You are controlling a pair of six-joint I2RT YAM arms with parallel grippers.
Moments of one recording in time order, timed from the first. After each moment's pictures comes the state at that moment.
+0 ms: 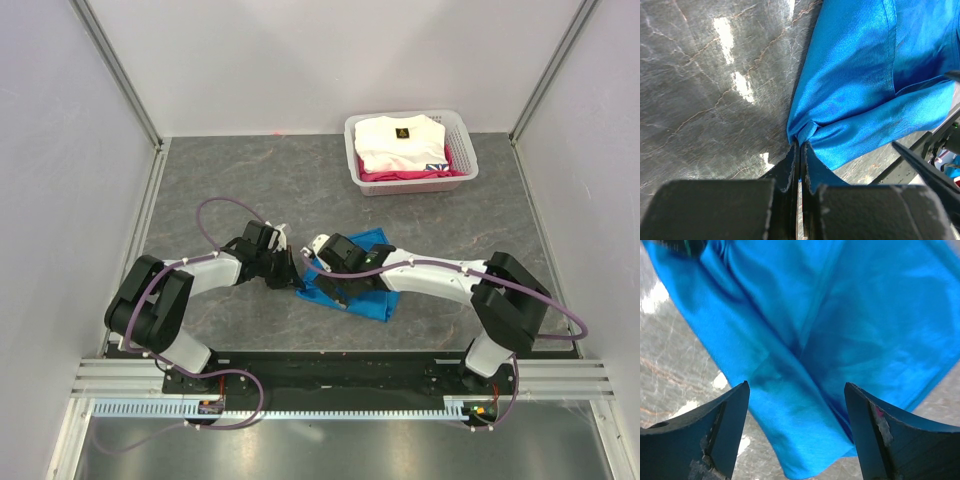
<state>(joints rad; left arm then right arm) -0.44 1.55 0.64 -0.08 0.46 -0.53 0.98 1.65 1.06 -0.50 0.19 0.02</state>
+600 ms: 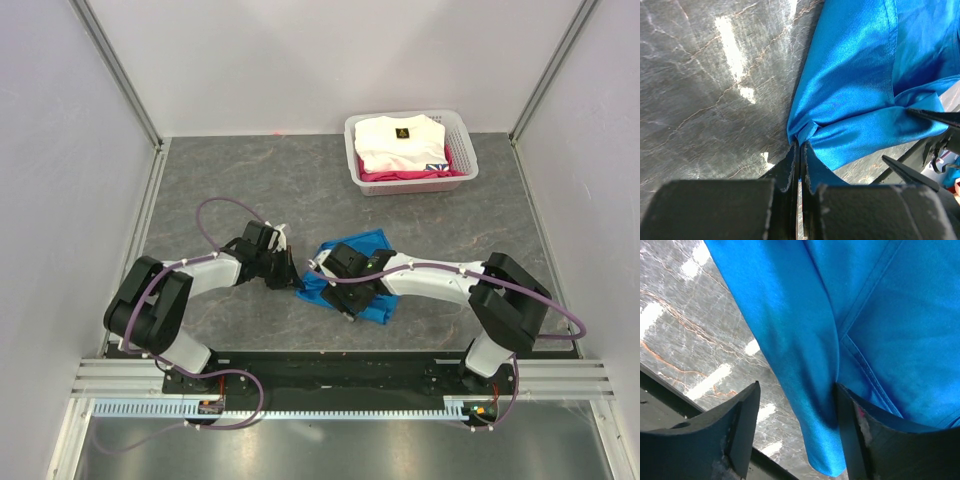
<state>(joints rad) -0.44 1.54 0.64 -0.08 0.45 -0.53 0.98 1.65 1.00 -0.57 0.00 0.08</state>
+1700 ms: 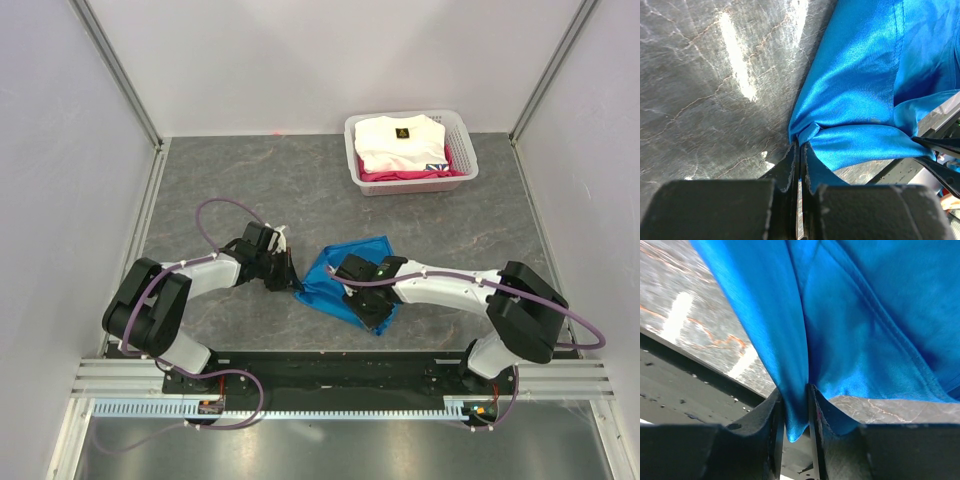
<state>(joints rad) -0.44 1.53 0.63 -0.11 0.45 -0.53 1.00 1.56 0.93 -0.74 -0.03 0.32</state>
